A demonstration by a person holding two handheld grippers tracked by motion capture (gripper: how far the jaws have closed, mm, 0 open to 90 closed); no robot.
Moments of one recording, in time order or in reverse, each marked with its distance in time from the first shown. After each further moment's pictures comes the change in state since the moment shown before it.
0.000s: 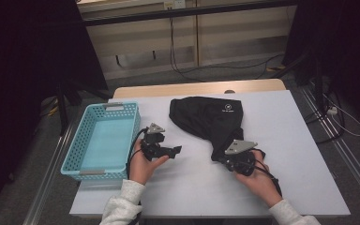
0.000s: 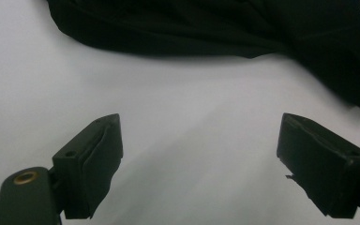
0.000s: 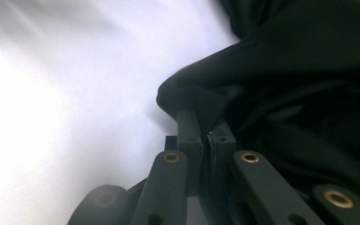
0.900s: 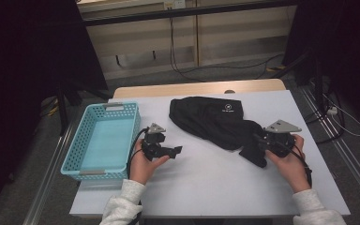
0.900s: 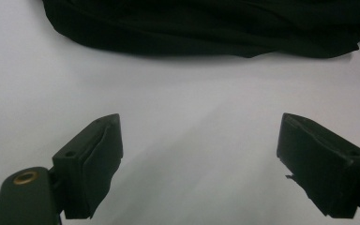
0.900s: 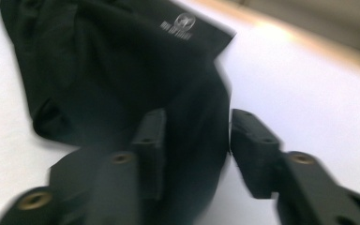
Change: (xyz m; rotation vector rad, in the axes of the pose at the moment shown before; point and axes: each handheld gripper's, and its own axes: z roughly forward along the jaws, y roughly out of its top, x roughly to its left) left arm -0.001 0.000 0.002 0.003 -0.002 0.003; right arm -0.086 -0.018 -0.050 -0.076 -0.411 0.101
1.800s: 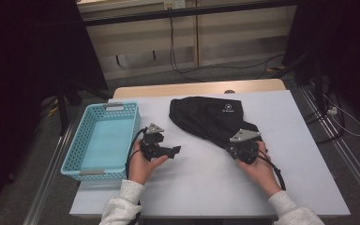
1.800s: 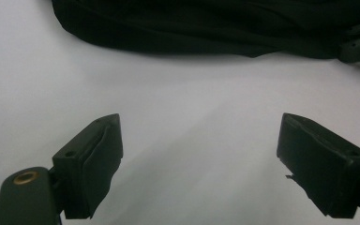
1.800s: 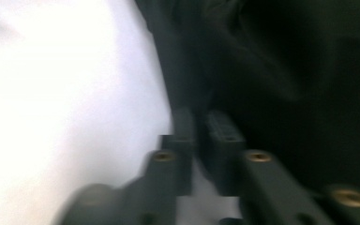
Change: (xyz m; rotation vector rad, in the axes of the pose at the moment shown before) left arm 0.003 -0.001 -0.003 -0.002 0.000 -0.006; right arm 0.075 0.006 0.044 0.099 0.267 -0.069
